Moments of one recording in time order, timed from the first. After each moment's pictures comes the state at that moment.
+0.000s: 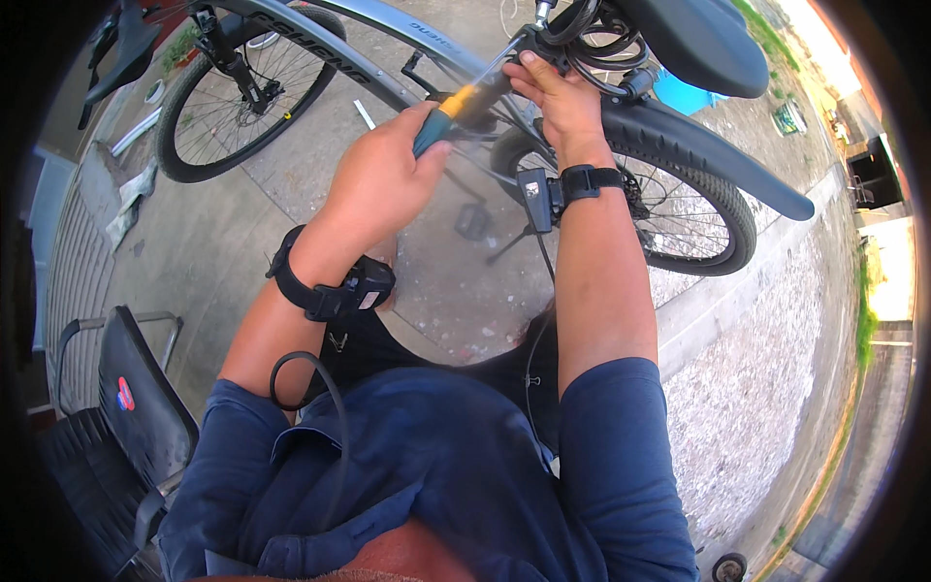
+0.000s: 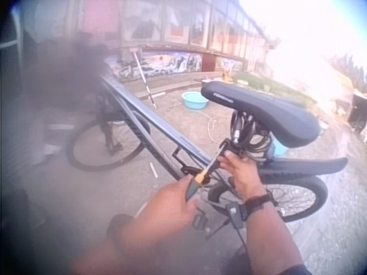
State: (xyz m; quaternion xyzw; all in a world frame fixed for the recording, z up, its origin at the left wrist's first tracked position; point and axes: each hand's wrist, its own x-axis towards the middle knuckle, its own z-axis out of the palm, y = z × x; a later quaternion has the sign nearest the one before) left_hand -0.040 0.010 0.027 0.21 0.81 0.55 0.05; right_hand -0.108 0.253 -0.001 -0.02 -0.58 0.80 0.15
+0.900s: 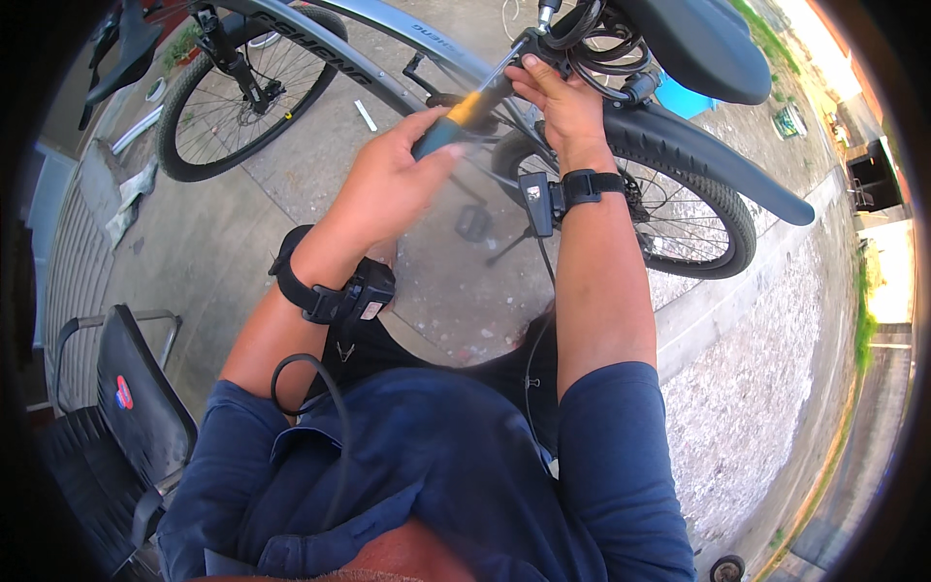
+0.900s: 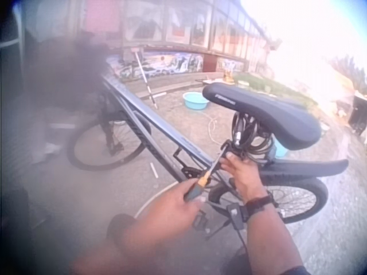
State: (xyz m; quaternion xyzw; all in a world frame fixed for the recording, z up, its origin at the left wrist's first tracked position) left_hand -0.040 0.012 0.025 0.22 0.81 0.54 0.05; right_hand -0.104 0.254 0.001 -0.01 -0.59 0.79 0.17
